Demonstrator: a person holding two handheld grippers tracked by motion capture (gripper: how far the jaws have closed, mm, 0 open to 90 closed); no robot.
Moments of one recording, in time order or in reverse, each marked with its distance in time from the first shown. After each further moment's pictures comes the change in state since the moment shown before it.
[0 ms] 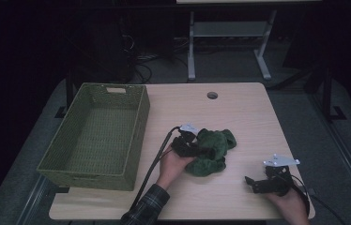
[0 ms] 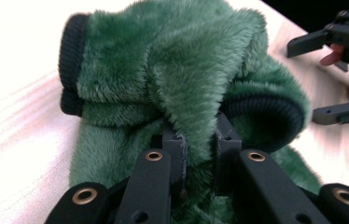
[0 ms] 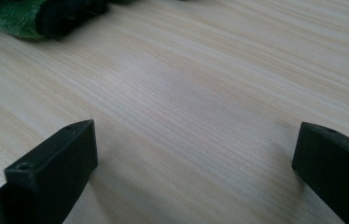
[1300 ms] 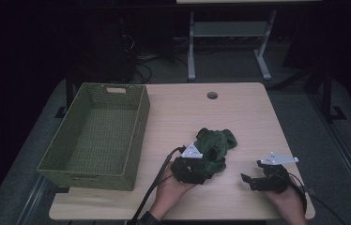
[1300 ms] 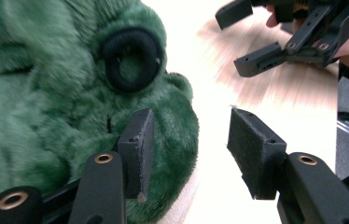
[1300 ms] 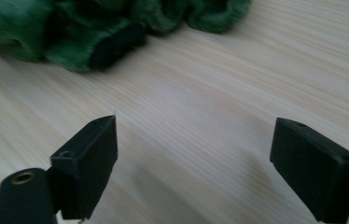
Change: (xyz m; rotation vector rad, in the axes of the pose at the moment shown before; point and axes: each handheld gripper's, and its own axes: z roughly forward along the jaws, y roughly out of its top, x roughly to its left) left arm -0.073 -0.034 -0.027 -0.005 0.023 0.121; right arm 0.010 0.014 -0.003 -0.042 0.078 -0.019
